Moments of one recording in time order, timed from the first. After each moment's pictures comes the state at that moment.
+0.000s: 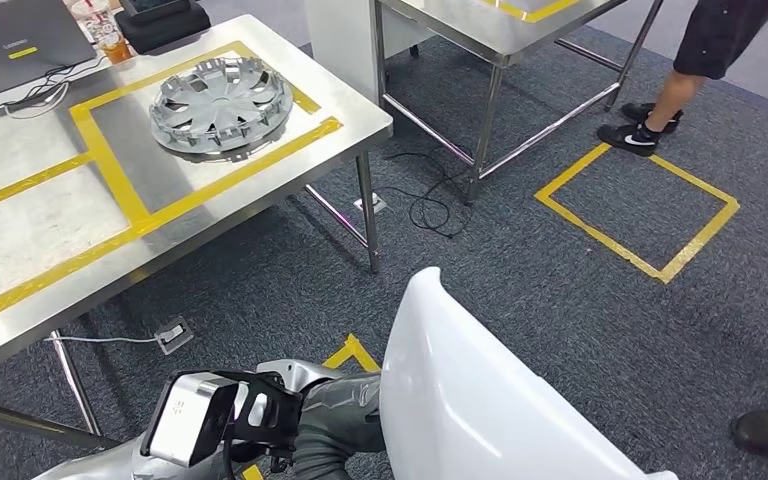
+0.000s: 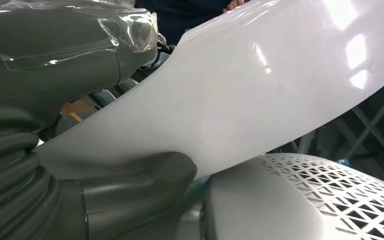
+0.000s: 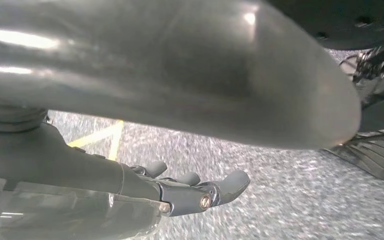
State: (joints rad) left arm -0.51 0.03 -0.97 -1.72 0.34 -0.52 -0.39; right arm 0.02 -0.27 0.73 -0.13 -0.28 0.33 -0.16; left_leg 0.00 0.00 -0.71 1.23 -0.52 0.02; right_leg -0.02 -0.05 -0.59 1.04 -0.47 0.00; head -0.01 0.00
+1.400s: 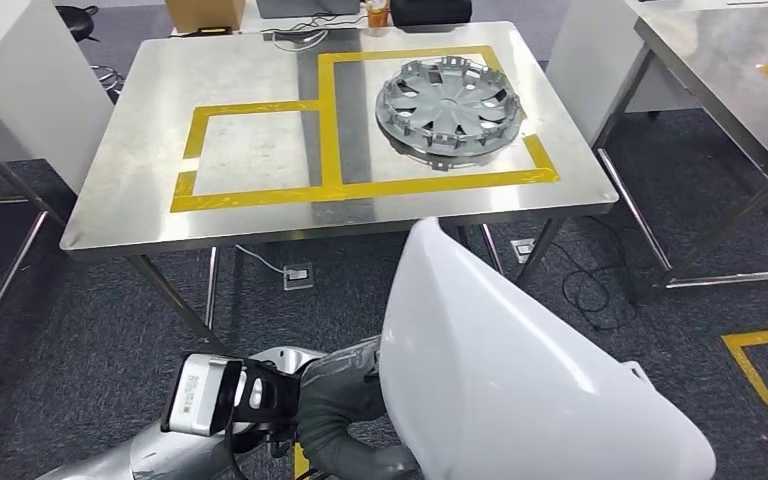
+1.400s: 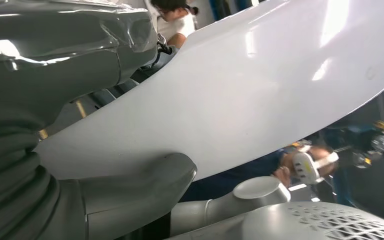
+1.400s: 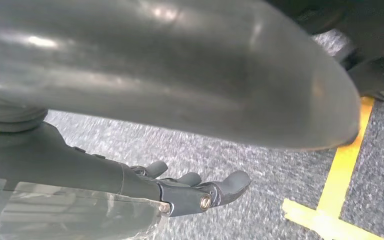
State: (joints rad) left arm -0.48 0.04 -0.92 -1.69 0.29 -0.45 -0.37; right arm 0.00 -0.27 0.75 -0.13 -0.27 0.27 -0.16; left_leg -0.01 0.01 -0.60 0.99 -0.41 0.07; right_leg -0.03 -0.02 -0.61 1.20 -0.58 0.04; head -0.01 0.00
